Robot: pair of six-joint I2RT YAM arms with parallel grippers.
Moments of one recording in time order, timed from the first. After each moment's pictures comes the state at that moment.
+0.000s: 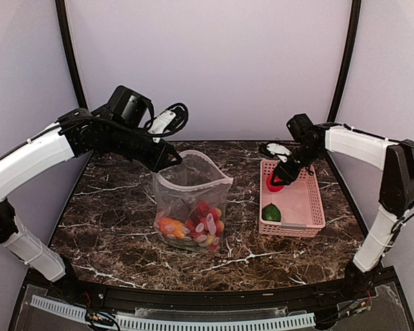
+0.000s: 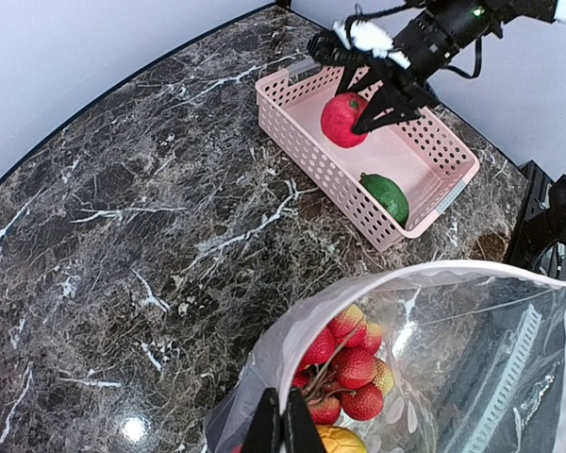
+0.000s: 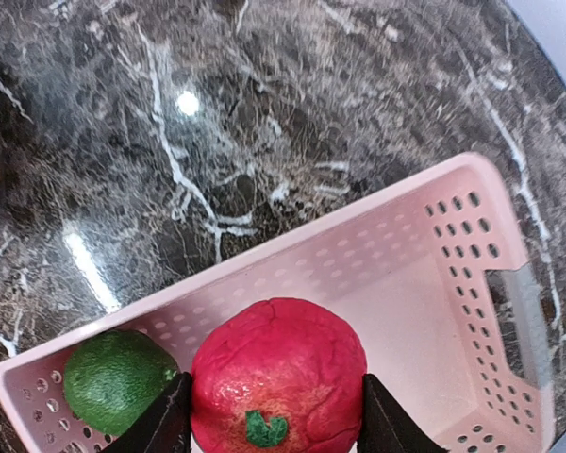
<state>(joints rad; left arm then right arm) -0.83 1.45 1.55 -0.81 0.10 -0.10 0.37 1.73 1.38 -0.81 -0.26 -0.57</state>
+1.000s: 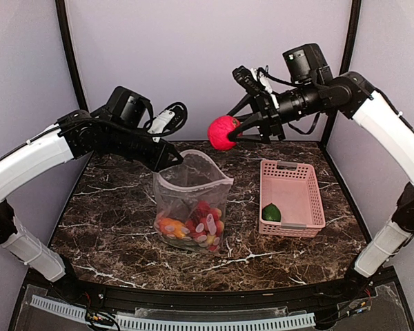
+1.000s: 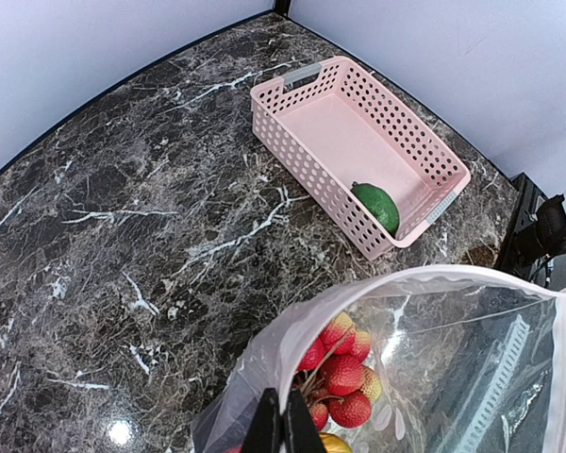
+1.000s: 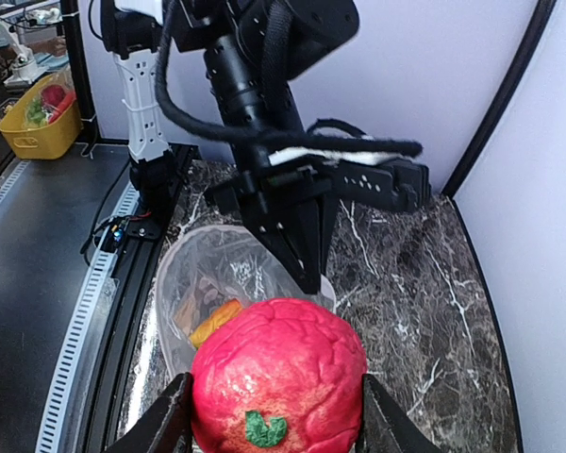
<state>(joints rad) -0.83 1.44 1.53 -0.78 0.11 -0.14 0.75 1.57 1.94 -0.95 -0.74 -0.57</state>
